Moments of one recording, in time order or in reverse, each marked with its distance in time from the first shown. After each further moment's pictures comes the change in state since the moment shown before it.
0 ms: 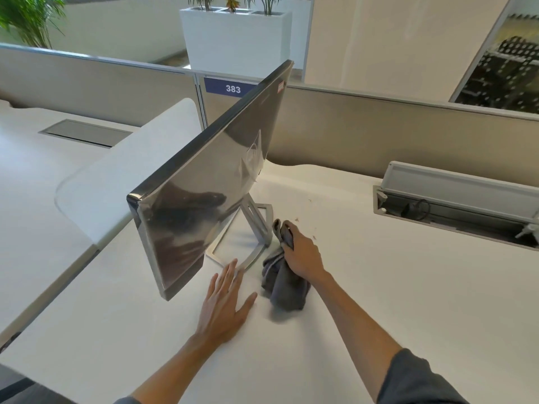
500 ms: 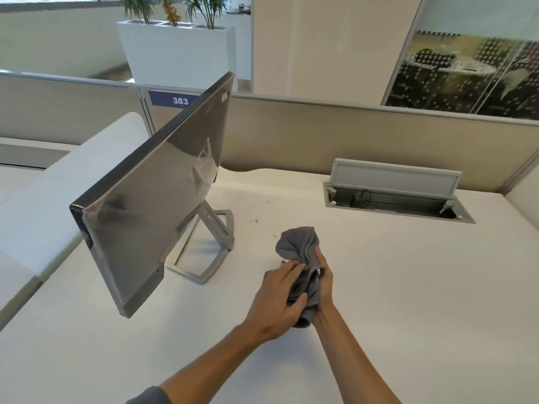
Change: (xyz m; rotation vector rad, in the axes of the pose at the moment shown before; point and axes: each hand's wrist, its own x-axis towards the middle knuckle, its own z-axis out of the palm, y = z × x) left_hand 0.008 0.156 -0.010 -0.461 -0.071 0.396; right_hand -0.110 0.034 -0.045 1.860 0.079 0.352
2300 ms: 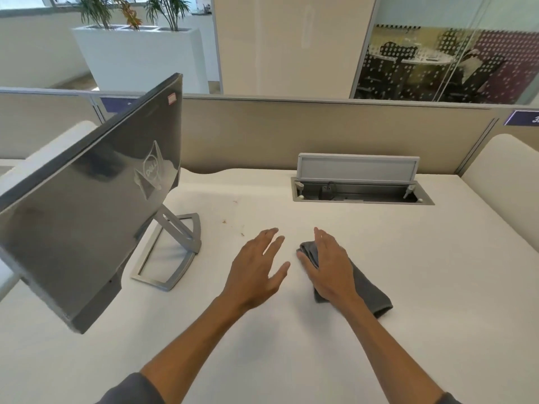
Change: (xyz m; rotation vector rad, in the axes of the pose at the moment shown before) left_hand 0.049 0.040 0.000 0.386 0.040 0.131; right_hand -0.013 -0.092 -0.075 -2.044 0.404 -0.622
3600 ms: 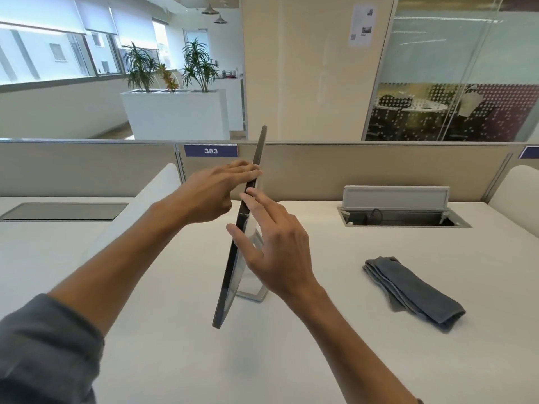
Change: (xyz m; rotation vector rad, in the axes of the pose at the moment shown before) left_hand -0.035 -0.160 -0.328 0.334 0.002 0.287; right_hand -0.085 -0.384 -0.062 0.255 0.500 -0.555
